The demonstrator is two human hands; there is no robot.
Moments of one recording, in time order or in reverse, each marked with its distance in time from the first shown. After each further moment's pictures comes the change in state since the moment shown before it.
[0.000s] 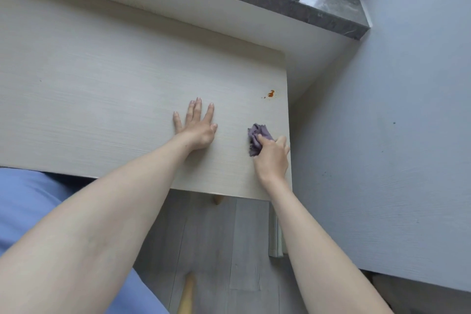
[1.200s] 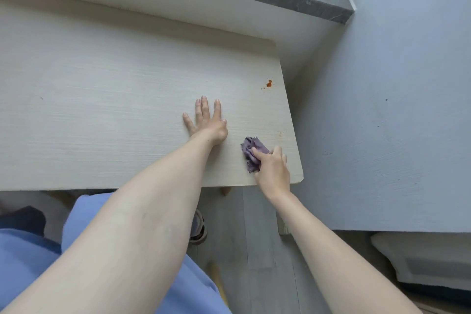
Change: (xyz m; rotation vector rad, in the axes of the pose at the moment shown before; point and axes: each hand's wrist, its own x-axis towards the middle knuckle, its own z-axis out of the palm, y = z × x) left_hand -0.003 0.002 -0.004 -0.038 -0.022 0.024; right_hand -0.068 -0.018 0.008 -0.096 -0.113 0.018
